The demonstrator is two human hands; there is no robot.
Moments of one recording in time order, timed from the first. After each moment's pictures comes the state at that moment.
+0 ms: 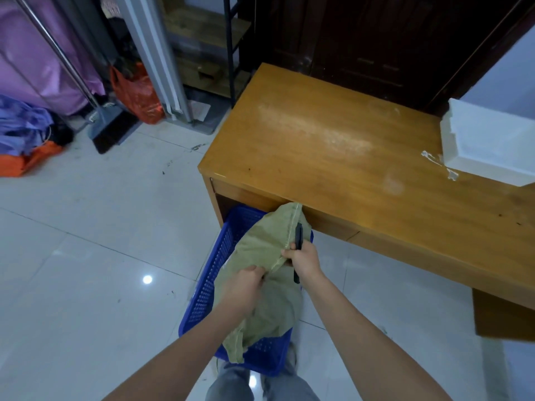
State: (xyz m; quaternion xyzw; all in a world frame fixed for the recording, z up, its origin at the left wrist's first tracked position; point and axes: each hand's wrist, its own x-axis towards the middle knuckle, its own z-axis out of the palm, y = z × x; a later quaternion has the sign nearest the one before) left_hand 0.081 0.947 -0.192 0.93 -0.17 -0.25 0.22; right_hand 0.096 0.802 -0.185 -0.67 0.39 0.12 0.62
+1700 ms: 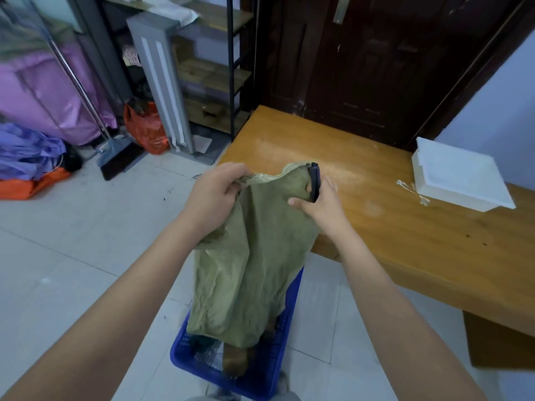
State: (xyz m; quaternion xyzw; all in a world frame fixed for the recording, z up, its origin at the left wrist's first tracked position) left_hand 0.149 0.972 0.036 0.88 -0.25 0.07 0.40; right_hand 0.119 0.757 -0.004 -0.87 0.09 -0.07 0.47
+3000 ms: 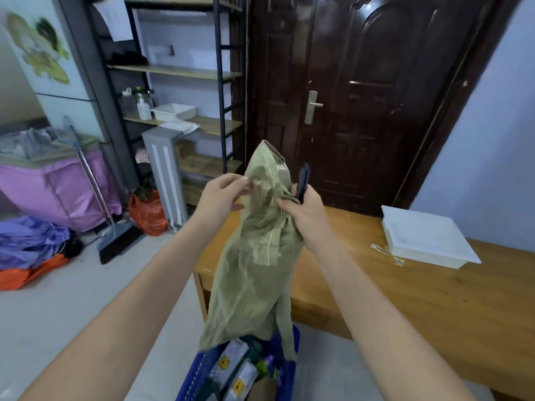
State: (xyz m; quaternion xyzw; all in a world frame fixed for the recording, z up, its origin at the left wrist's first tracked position) left_hand 0.158 0.905 0.143 0.72 -0.13 -0.04 0.68; right_hand 0.110 0.742 0.124 -0.73 0.05 -0.16 0.66
